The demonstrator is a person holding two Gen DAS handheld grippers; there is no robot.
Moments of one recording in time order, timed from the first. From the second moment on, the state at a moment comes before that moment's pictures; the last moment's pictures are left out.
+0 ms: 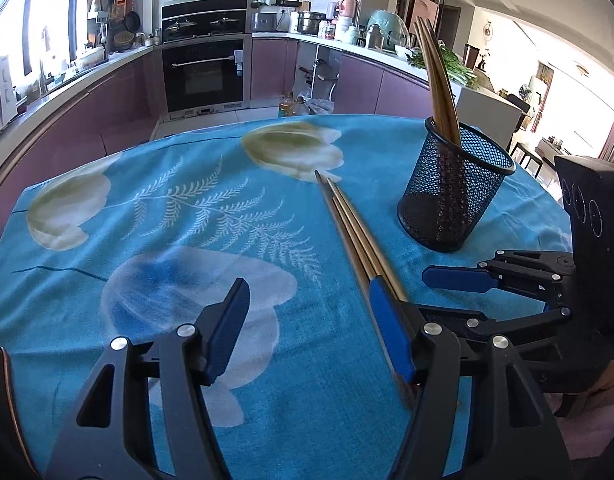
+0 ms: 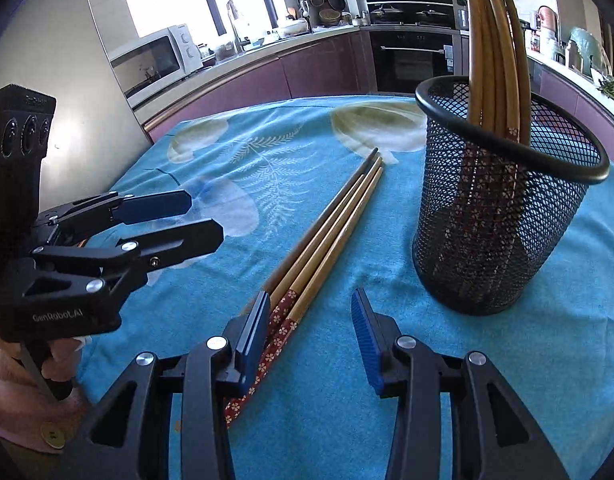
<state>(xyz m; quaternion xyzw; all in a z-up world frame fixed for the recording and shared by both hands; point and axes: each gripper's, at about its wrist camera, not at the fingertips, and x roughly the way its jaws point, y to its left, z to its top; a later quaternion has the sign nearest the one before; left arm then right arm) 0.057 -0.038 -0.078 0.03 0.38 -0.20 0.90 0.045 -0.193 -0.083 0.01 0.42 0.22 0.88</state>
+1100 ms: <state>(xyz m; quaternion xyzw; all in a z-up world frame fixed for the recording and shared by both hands) 0.073 -0.073 -0.108 0.08 0.42 -0.22 0.88 0.046 -0.206 -0.085 0.01 0.43 0.20 0.88</state>
